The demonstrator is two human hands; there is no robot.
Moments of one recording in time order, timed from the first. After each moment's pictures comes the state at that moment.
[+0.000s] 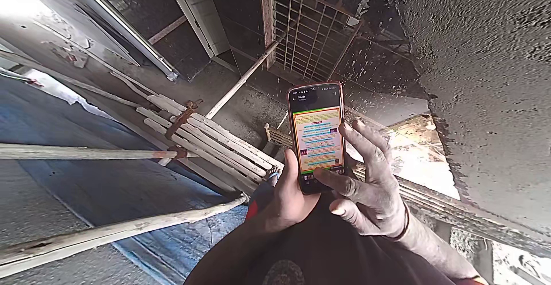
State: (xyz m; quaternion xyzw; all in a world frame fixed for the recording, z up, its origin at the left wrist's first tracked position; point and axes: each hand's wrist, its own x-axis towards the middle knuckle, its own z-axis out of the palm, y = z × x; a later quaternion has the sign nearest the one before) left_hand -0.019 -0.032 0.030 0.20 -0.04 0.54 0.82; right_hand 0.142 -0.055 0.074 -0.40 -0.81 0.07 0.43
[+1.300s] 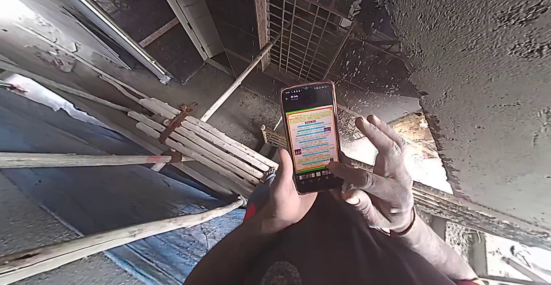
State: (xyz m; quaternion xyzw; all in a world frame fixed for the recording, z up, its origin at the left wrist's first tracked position) left_hand -0.020 -0.035 0.030 0.20 -0.04 0.54 0.82; right_hand 0.157 -0.062 0.078 -0.42 -0.79 0.03 0.45
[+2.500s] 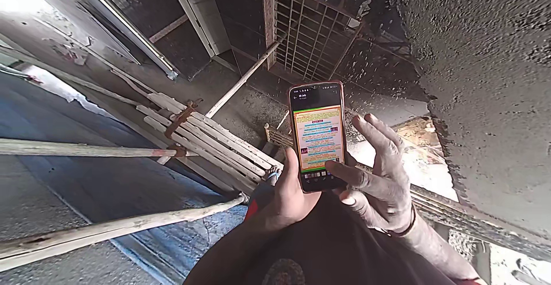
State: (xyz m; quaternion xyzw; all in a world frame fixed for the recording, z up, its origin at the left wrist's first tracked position) left_hand -0.018 -0.034 0.029 0.20 -0.05 0.54 0.81; right_hand 0.151 -0.054 0.078 -0.40 -0.80 0.06 0.44
